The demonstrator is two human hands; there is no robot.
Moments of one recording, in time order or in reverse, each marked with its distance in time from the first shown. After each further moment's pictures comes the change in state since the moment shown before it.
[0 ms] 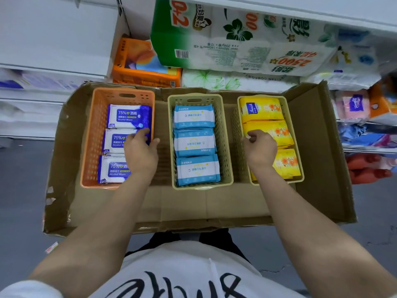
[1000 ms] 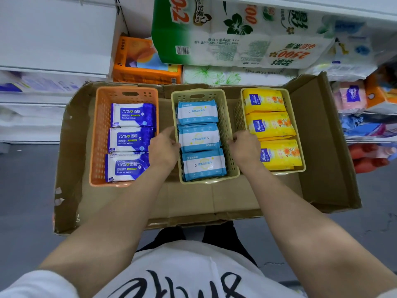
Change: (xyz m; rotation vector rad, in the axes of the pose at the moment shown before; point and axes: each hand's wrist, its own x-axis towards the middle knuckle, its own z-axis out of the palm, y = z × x) left_hand -0.012 0.019 0.003 -0.043 -0.290 0.084; right_hand -0.033 -0.035 0.024 -0.216 -0.162 -0.056
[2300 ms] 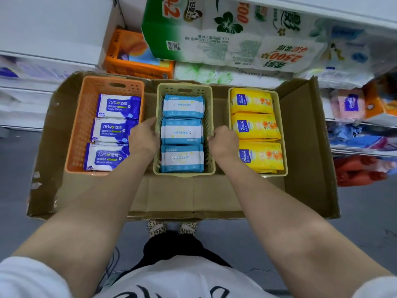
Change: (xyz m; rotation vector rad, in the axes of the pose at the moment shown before) left_hand -0.001 0.020 0.010 0.117 0.134 -0.049; right_hand 0.013 0.001 -0.004 0.031 -0.050 -0.081
